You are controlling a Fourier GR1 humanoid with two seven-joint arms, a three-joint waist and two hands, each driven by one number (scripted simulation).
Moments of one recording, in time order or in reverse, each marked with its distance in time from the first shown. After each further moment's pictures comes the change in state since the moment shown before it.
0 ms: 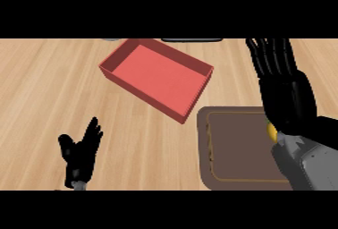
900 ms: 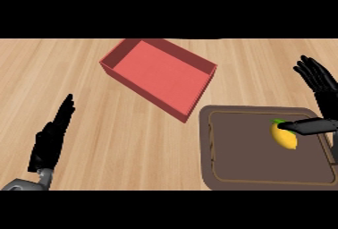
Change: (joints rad) left arm -0.068 0.238 0.024 -0.119 -0.195 -0.059 -0.044; right arm 0.089 -0.282 -0.193 0.583 0.096 0.411 -0.376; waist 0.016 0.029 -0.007
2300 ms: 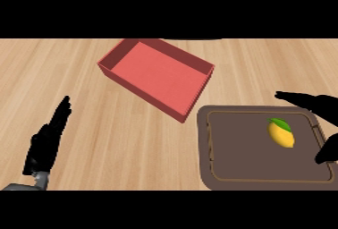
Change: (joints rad) left arm 0.040 -0.041 0.076 -0.028 -0.071 -0.065 0.024; right arm -0.012 -0.285 0.264 -0.160 0.681 0.286 0.272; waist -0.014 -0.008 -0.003
